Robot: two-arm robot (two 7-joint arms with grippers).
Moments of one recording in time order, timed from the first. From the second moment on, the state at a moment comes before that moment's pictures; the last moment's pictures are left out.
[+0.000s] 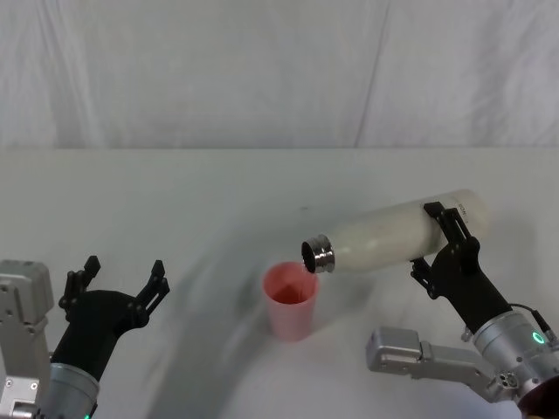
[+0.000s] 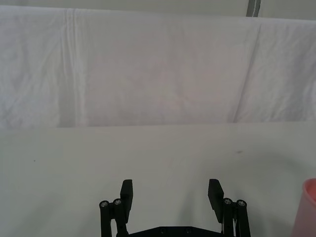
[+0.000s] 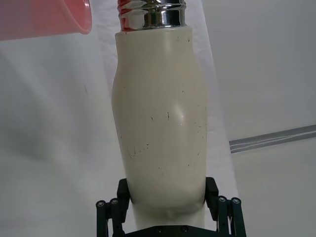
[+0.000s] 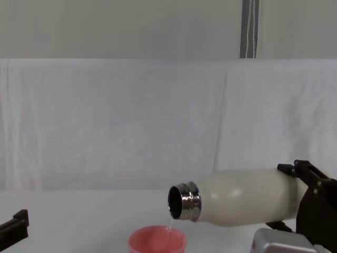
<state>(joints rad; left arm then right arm) 0.27 0.24 0.04 -1.85 -0.25 -0.02 -0.02 0.12 0.39 -0.50 -1.56 -1.00 0.01 -0.19</state>
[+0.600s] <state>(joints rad) 0.27 0.24 0.04 -1.85 -0.25 -0.02 -0.02 0.13 0.39 -0.50 -1.55 -1.00 0.01 -0.19</state>
